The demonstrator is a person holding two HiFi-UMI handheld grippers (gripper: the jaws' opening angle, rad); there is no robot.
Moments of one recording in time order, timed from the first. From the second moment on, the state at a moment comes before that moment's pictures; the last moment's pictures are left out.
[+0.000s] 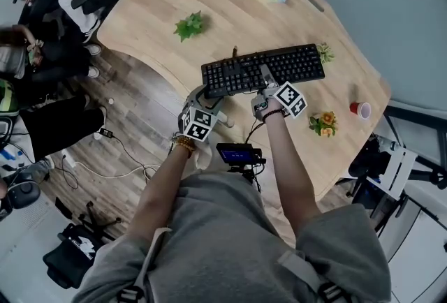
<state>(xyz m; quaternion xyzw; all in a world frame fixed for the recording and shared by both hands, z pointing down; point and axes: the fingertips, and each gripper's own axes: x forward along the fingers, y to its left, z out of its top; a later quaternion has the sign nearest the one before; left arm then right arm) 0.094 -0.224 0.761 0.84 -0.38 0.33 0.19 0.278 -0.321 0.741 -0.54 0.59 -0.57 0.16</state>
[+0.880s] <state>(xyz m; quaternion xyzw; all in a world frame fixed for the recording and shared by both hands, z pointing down) 0.047 -0.226 0.783 0.80 -0.40 0.36 0.25 0.246 -0.186 0.795 -0.28 0.69 -0.64 -0.17</state>
